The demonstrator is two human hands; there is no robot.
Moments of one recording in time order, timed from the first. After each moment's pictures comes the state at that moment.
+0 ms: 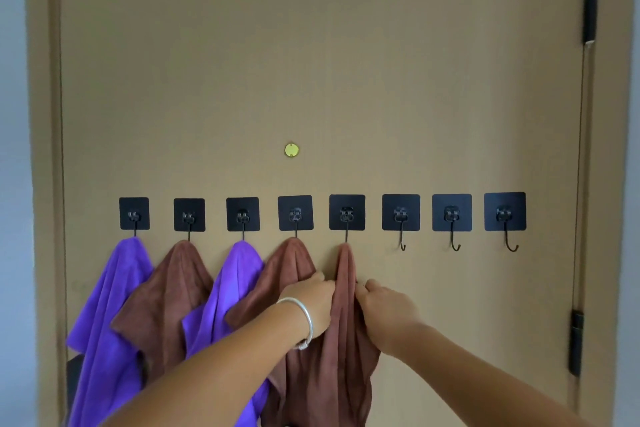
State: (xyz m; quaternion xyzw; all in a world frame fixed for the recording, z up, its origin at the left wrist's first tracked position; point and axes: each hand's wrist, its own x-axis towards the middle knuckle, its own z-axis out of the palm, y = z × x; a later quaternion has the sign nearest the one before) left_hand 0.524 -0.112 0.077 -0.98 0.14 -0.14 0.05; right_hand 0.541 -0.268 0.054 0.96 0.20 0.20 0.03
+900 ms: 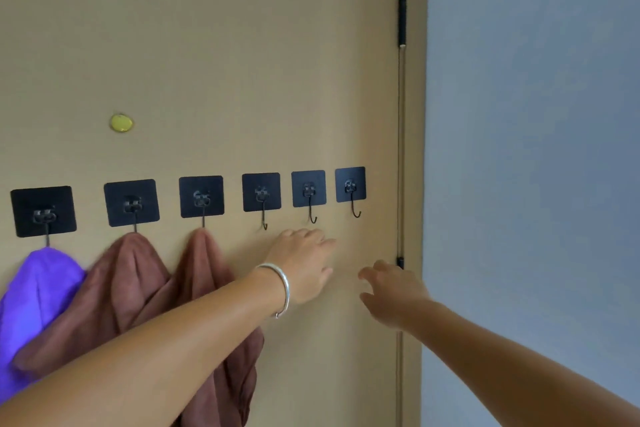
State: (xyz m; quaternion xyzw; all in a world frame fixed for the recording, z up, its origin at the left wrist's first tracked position) left_hand 0.527 -0.270 0.104 -0.87 0.39 -0.31 0.07; right_hand 0.484 -0.457 0.041 0.98 -0.05 0.20 0.00
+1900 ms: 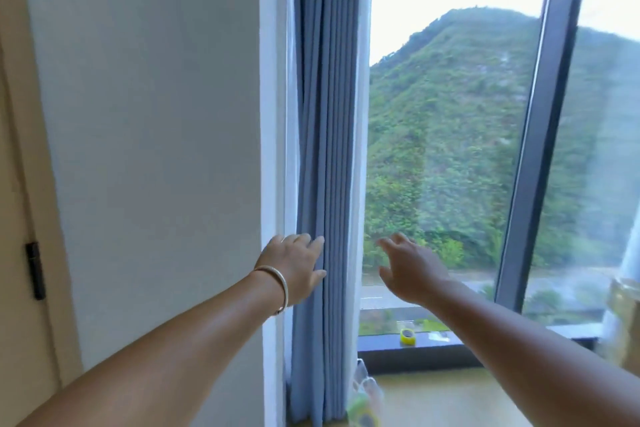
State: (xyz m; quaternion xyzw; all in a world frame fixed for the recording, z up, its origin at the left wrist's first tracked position) left_hand 0.246 -0.417 0.042 -0.51 0.82 -0.23 -0.09; right_hand 0.017 -0.413 0.029 0.75 -0.62 0.19 0.16
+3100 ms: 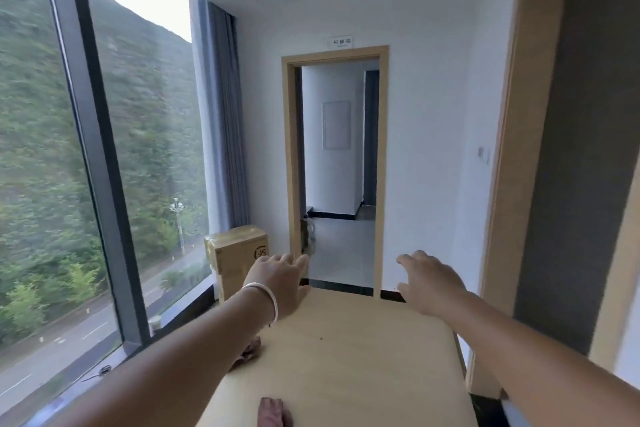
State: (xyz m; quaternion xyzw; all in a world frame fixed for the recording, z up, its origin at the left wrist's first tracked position) left_hand -0.483 -0.191 -0.018 0.00 0.98 -0.13 -0.15; right_hand -0.555 0.076 -0.020 0.19 -0.97 0.05 0.11
